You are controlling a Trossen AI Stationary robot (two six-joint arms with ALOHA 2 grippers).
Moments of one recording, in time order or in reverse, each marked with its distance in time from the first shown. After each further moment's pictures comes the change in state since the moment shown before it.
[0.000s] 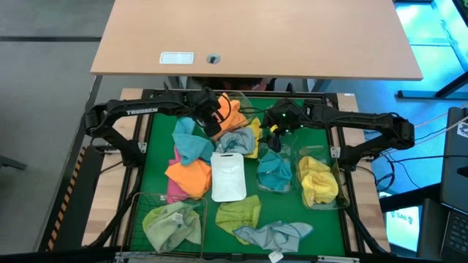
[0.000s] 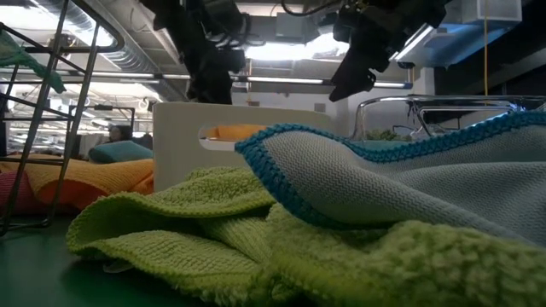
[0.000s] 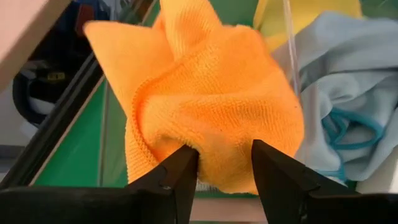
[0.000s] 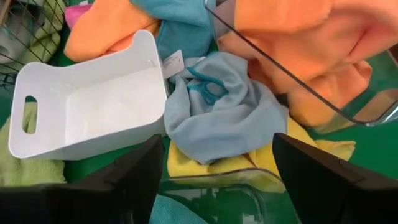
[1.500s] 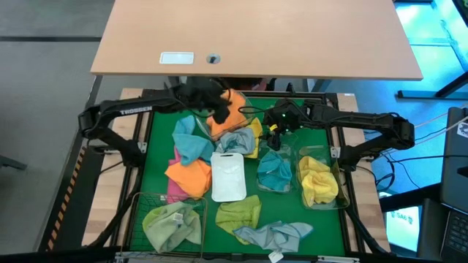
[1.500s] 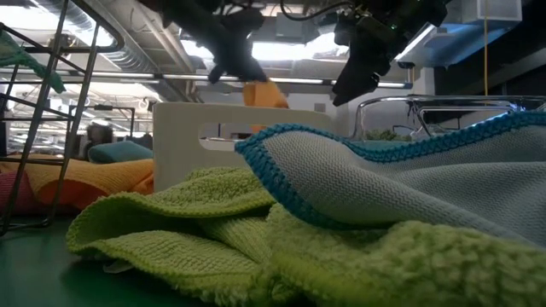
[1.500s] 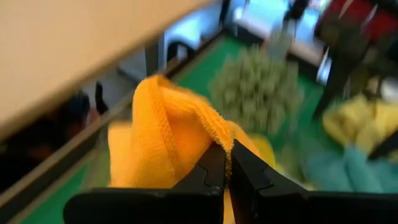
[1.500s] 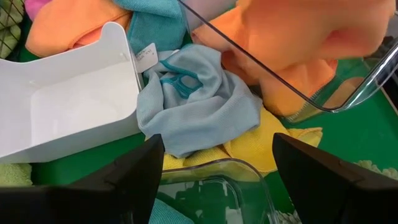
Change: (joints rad) left arm 0.030 -0.059 0.001 0.380 0.108 -0.156; right arm 0.000 0.000 0.000 -0.028 0.098 0.000
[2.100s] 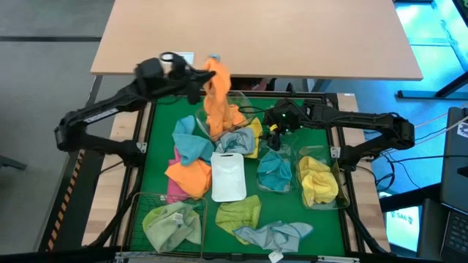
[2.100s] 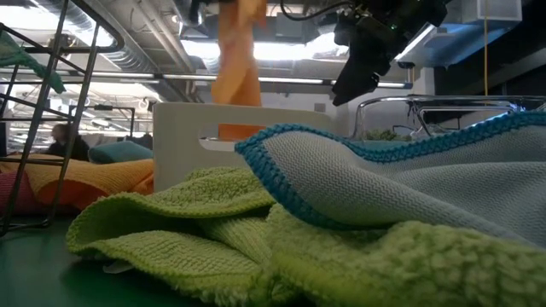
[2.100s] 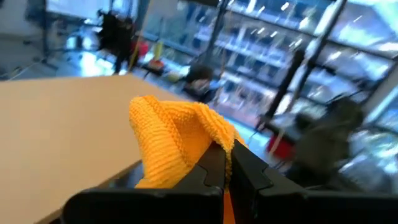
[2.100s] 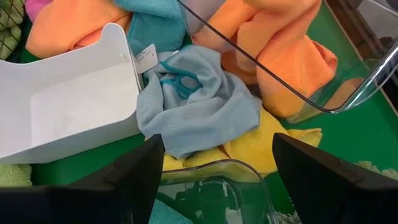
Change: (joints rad) left arm 0.072 -0.310 0.002 0.232 0.051 -0.062; right arm -0.001 0.000 0.000 0.003 0.000 0.000
